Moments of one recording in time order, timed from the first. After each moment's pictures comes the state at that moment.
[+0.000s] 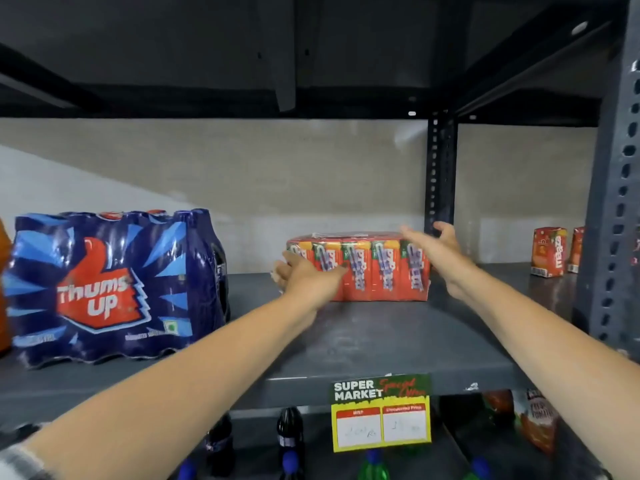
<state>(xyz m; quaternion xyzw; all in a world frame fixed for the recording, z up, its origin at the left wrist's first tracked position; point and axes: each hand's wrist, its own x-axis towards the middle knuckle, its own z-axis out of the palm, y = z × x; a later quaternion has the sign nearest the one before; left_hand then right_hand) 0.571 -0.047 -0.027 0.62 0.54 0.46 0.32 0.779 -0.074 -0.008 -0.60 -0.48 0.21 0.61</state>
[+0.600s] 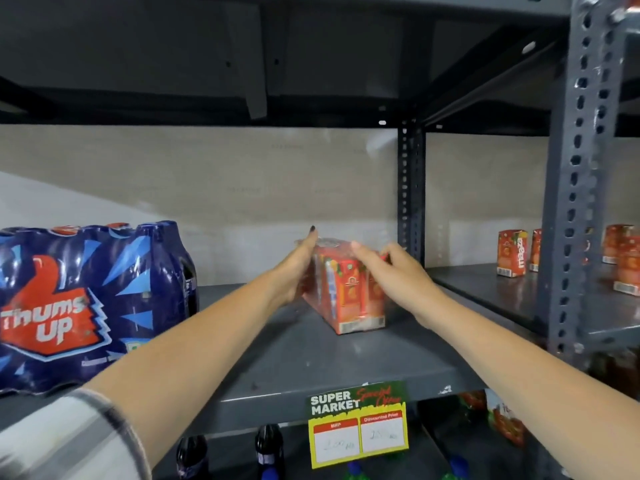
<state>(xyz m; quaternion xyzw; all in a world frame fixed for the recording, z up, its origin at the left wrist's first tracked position) 0.584 -0.055 0.006 0.65 0.39 0.40 0.52 0.733 -0.120 -0.013 -0.64 -0.56 0.13 0.51</state>
